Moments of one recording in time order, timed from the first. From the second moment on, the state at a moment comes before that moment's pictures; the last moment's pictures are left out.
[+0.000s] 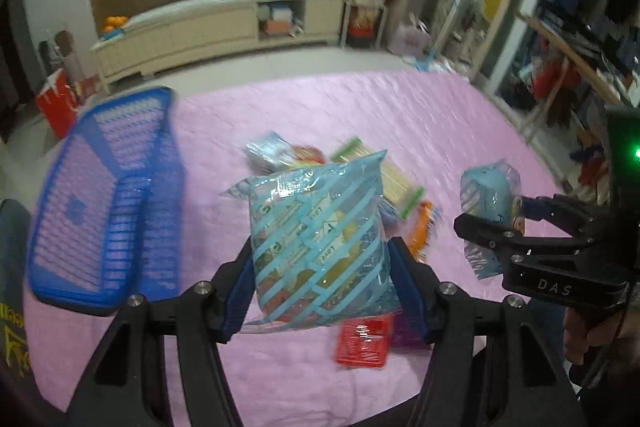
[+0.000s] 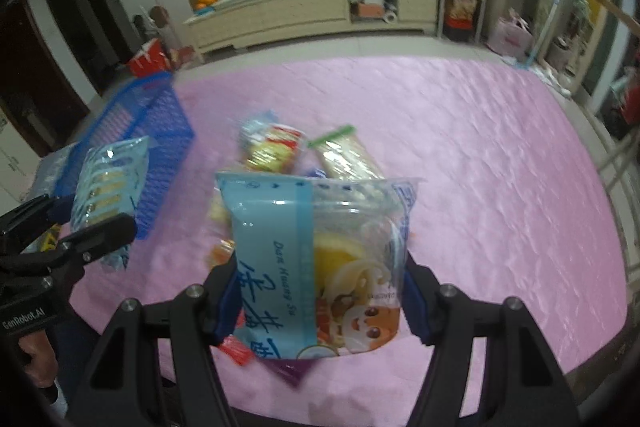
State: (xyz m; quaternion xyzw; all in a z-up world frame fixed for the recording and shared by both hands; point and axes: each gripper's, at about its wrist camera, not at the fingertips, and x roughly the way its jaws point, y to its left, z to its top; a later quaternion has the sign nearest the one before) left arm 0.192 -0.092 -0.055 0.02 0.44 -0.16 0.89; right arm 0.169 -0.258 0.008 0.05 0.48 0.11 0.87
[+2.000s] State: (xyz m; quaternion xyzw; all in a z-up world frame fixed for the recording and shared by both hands) left arm 0.218 0.143 -0.070 -0.01 0.46 -0.06 0.88; right arm 0.226 0.010 0.017 -0.05 0.49 0.26 0.83
